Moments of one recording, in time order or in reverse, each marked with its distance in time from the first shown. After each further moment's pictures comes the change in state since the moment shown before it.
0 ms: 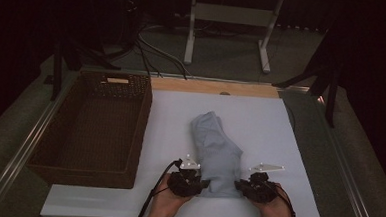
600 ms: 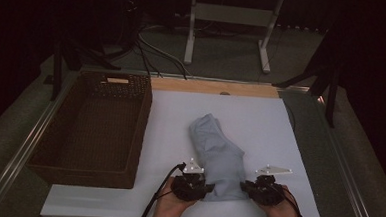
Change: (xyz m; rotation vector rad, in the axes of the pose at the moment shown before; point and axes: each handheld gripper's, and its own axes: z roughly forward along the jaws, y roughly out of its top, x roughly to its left) left arm -0.012 -0.003 0.005 -0.013 -0.040 0.008; right arm -0.006 -0.007 -0.015 -0.020 -0.018 -0.006
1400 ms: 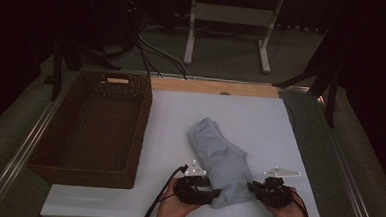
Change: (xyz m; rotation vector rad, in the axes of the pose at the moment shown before) left arm -0.007 0.001 -0.004 -0.048 -0.008 -0.008; right arm -0.013 -0.008 -0.012 -0.019 -0.036 0.002
